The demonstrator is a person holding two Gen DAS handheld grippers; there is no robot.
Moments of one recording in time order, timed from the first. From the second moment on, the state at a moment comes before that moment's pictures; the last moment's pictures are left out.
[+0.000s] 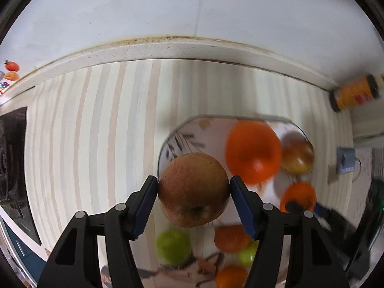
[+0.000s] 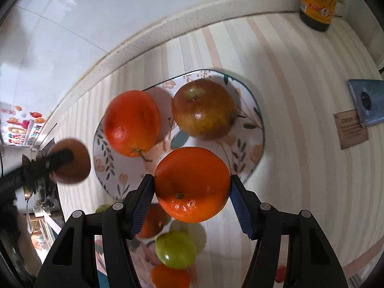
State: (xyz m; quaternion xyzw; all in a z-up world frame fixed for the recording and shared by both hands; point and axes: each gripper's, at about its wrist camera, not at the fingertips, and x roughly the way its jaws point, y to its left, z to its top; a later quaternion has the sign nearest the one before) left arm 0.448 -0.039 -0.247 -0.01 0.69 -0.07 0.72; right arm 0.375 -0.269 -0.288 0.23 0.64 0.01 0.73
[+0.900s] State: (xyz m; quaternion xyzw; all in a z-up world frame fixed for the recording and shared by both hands) left arm 0.491 -0.056 -0.253 0.02 0.69 -0.06 0.72; right arm 0.378 -0.267 -0.288 0.20 0.66 -0.03 0.72
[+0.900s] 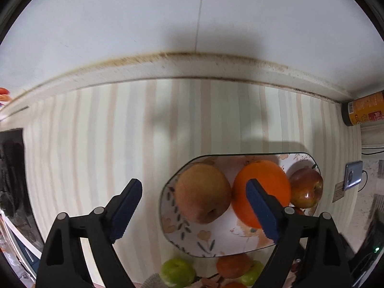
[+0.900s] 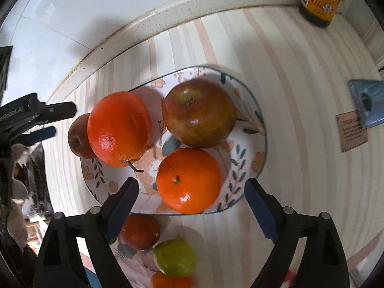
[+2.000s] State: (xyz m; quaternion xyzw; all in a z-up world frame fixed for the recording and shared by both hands) left arm 0.267 -0.034 -0.103 0.02 0.54 -0.07 0.84; right arm 0.239 -0.229 -0.096 0.08 0.55 0.00 0.83
